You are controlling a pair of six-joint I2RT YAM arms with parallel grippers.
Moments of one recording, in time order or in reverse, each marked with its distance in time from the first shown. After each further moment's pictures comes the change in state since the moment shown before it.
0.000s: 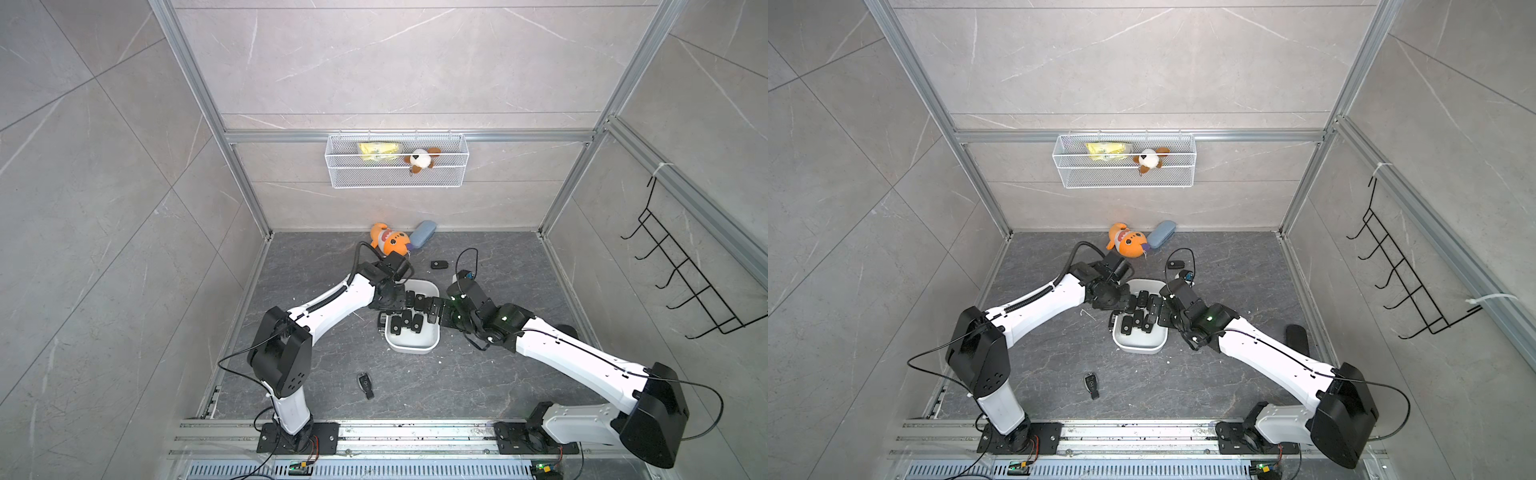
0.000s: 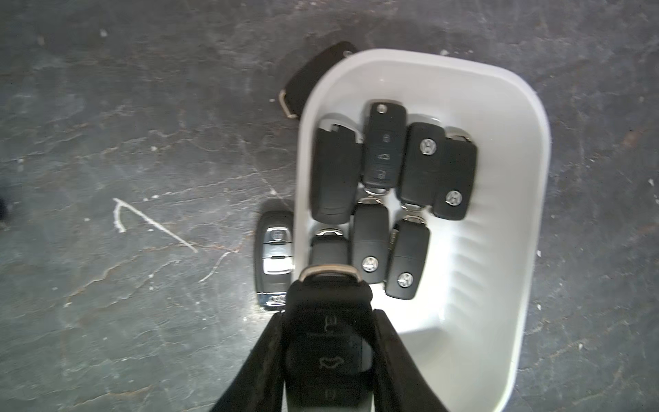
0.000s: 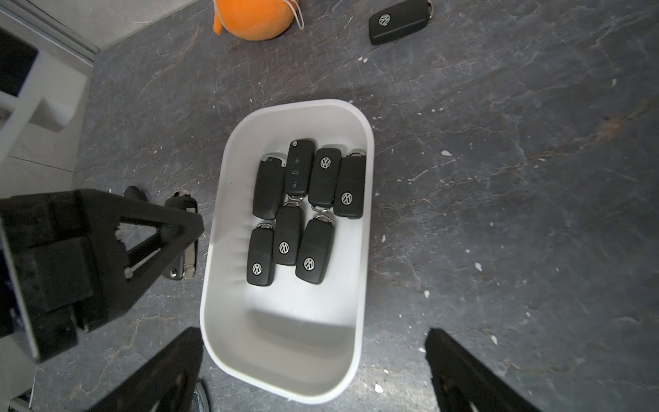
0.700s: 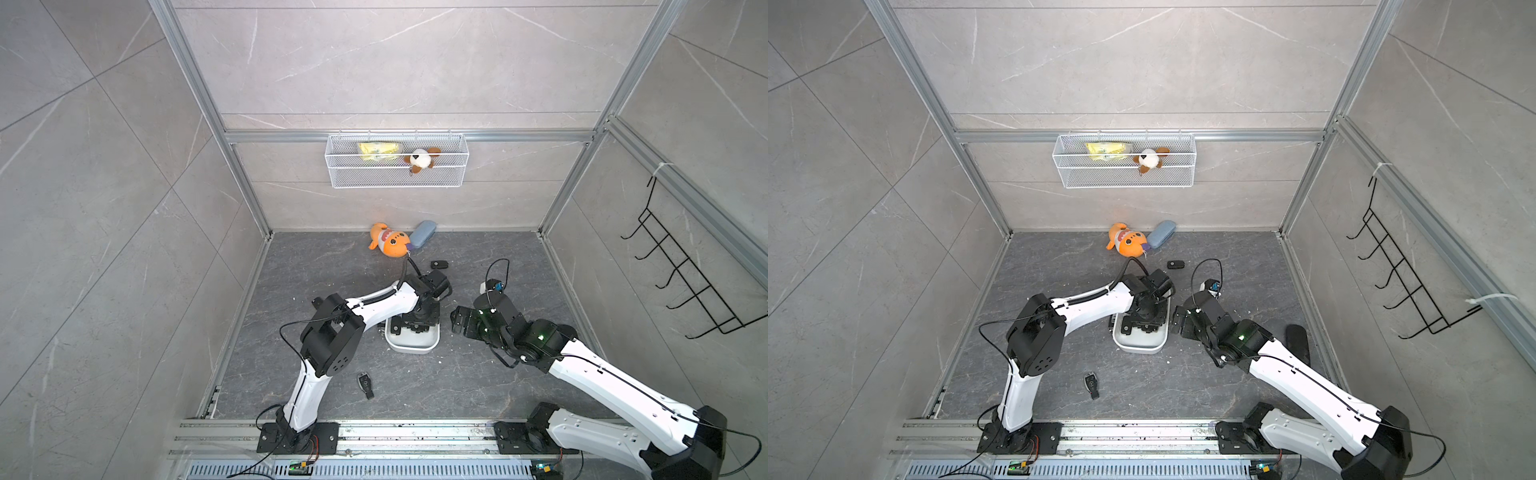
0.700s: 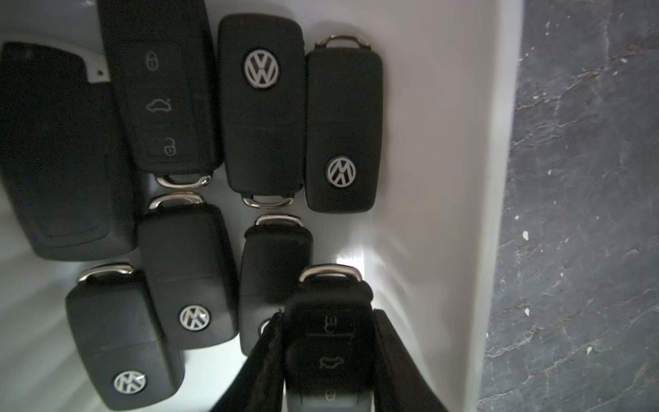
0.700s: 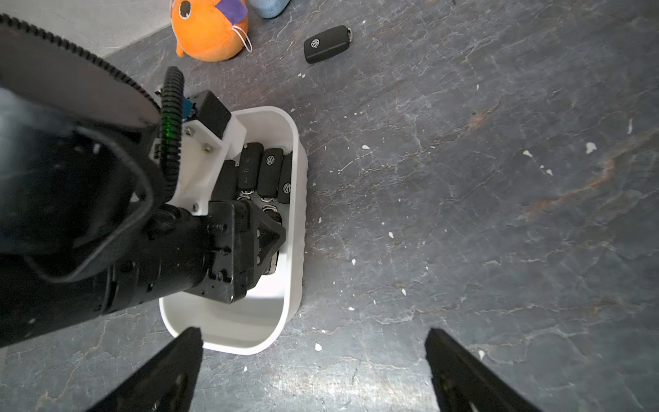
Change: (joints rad) left arm -0.147 0.336 0.204 0.024 0.063 -0.053; right arm -0.027 -0.233 -0.089 -0.155 0.073 0.000
